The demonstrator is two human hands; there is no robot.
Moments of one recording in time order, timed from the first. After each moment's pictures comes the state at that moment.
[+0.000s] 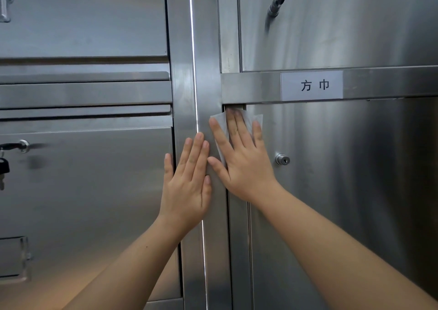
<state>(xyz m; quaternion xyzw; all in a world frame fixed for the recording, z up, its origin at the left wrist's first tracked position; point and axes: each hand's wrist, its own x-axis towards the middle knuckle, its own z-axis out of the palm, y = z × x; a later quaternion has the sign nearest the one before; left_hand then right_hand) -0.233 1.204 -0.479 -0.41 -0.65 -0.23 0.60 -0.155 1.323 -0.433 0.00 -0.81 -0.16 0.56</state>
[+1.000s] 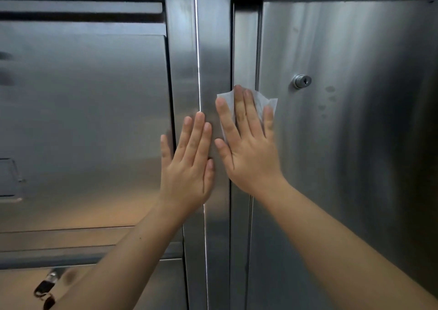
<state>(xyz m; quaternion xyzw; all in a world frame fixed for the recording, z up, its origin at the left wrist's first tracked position) -0.239 1.203 -0.576 -0.39 -0.66 -0.19 0.61 -0.156 1.316 -0.530 0.00 -0.81 -0.12 0.58</state>
